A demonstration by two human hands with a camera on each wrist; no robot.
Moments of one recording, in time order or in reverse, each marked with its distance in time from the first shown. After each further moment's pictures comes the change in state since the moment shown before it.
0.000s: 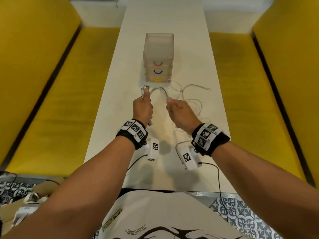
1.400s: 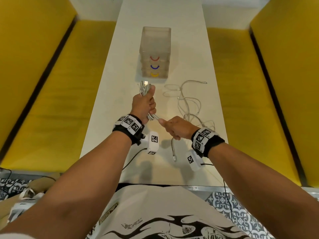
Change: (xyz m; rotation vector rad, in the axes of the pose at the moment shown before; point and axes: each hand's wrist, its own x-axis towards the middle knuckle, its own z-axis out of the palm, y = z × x) left_hand -0.006 -0.002 0.003 -0.344 -0.245 -0.125; right_hand -0.022 0.045 -0.009 -0.216 -0.381 0.242
